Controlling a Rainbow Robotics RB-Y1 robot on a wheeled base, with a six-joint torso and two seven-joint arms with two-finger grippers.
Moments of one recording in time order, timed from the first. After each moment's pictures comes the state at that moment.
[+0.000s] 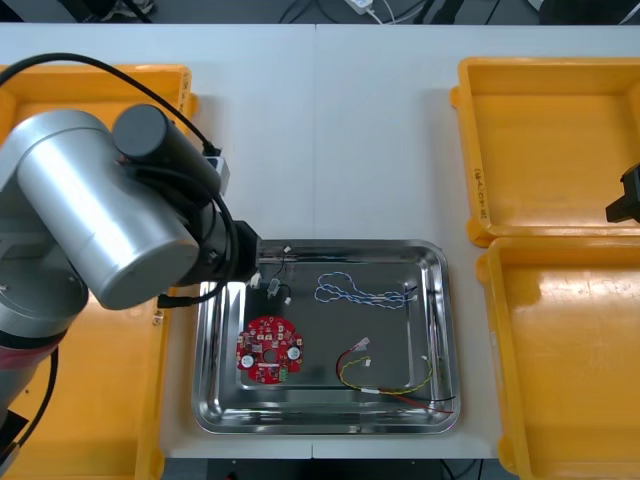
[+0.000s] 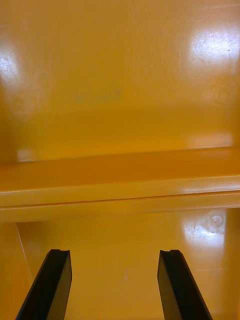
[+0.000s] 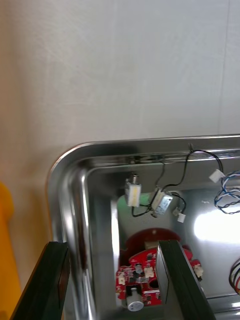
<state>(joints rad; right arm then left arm) -0.42 -0.92 -0.13 -1.94 -0.95 1.86 1.15 -0.53 0.53 -0.42 -2.24 0.53 1.91 -0.74</state>
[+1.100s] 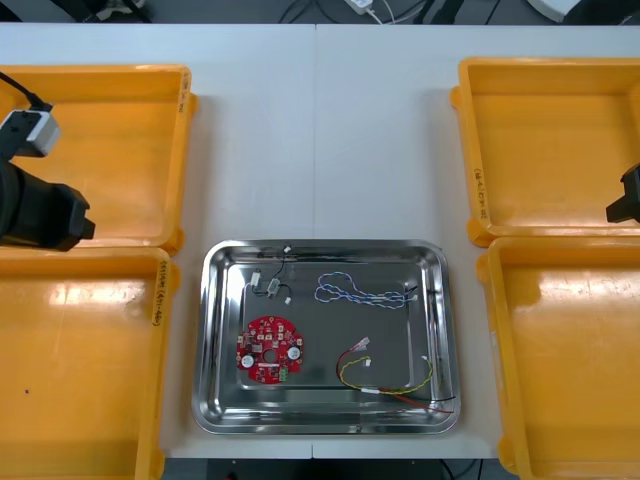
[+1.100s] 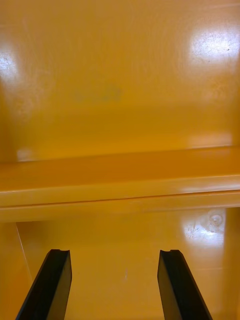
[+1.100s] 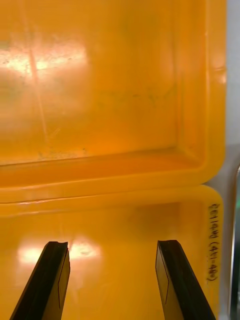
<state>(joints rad) -0.42 -0.92 -0.13 -1.94 -0.95 1.86 1.15 -0.35 0.83 0.10 -2.25 0.85 1.91 -1.13</state>
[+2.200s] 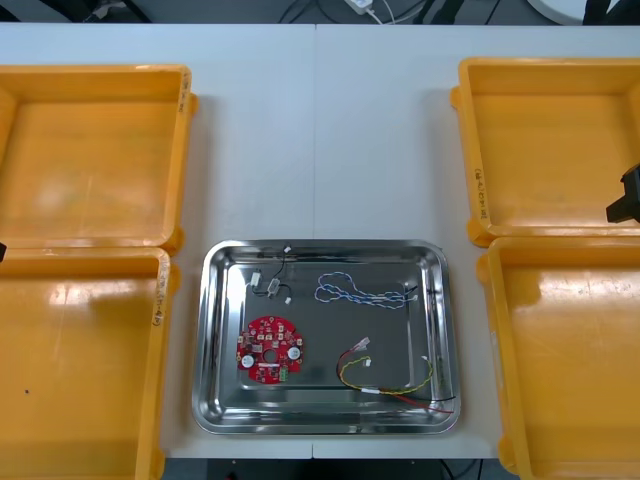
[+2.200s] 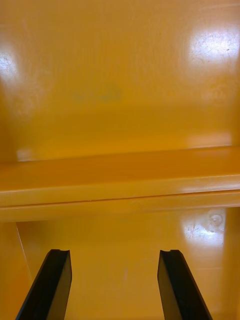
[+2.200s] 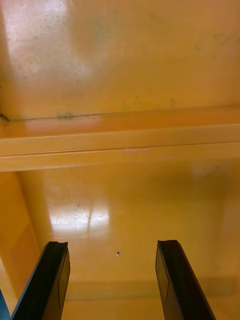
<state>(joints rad) -0.42 -0.92 -0.13 -1.94 -0.95 1.86 1.15 -0.22 0.97 0.30 -2.09 1.00 1.91 -1.30</state>
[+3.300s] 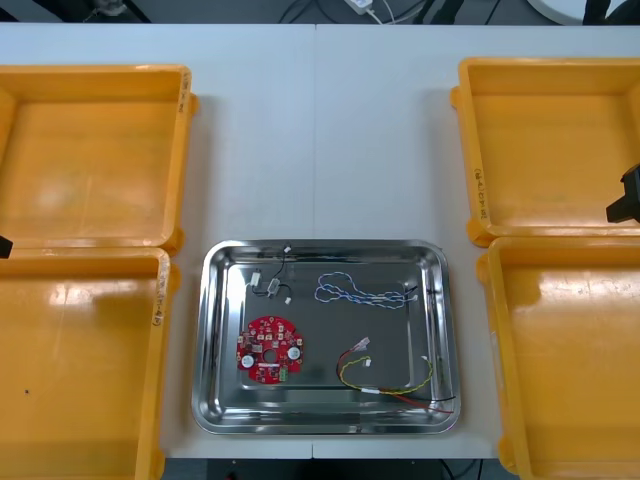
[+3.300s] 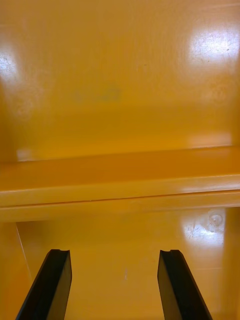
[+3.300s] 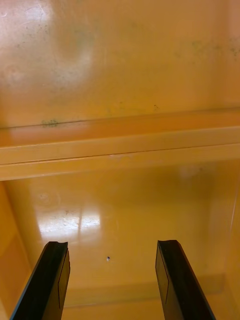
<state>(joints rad) -0.42 -0.92 -0.13 -1.94 -0.95 1.86 1.15 -0.22 0.97 0.31 -2.06 1.06 1.88 -1.33</state>
